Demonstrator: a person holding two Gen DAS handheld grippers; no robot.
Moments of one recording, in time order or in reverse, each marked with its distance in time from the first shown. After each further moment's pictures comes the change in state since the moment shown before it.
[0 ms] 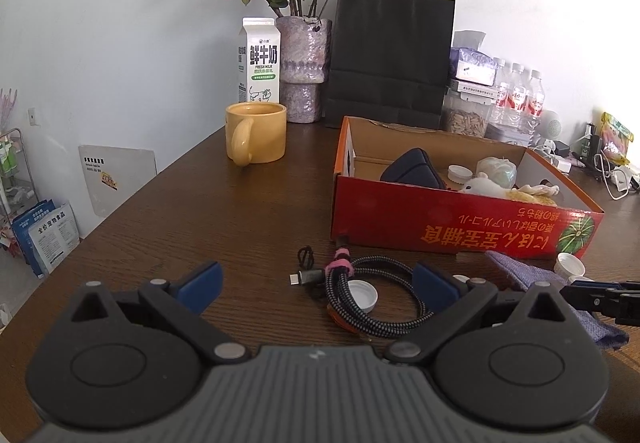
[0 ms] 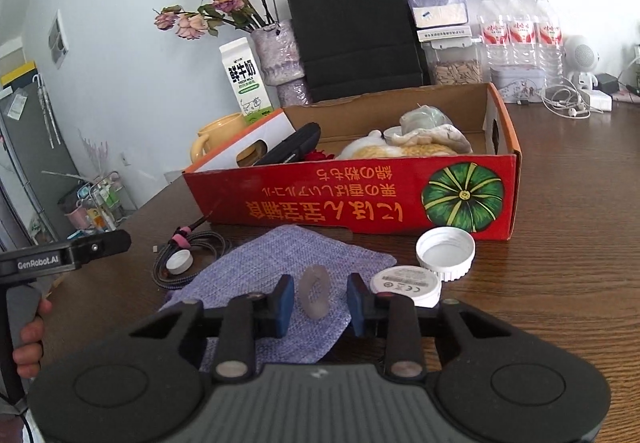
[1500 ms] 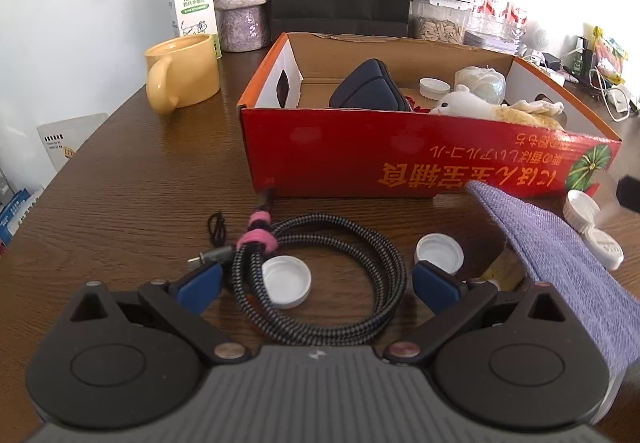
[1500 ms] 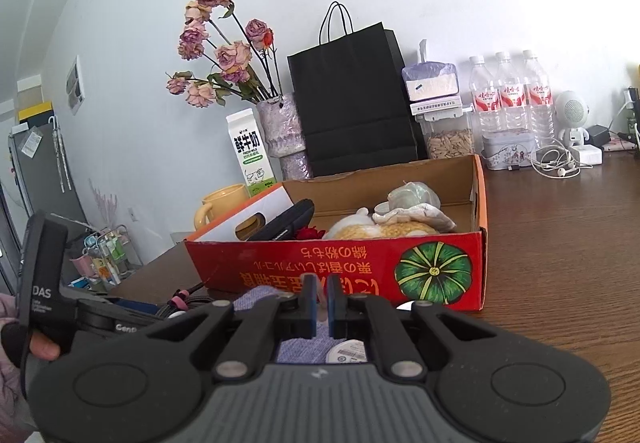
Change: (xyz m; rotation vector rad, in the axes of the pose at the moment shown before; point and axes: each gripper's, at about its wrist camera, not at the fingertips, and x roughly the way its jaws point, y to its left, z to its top) left arm 0.078 -0.051 0.002 0.116 0.246 -0.041; right arm -0.021 -0.020 0.006 -0.022 -0.225 0.025
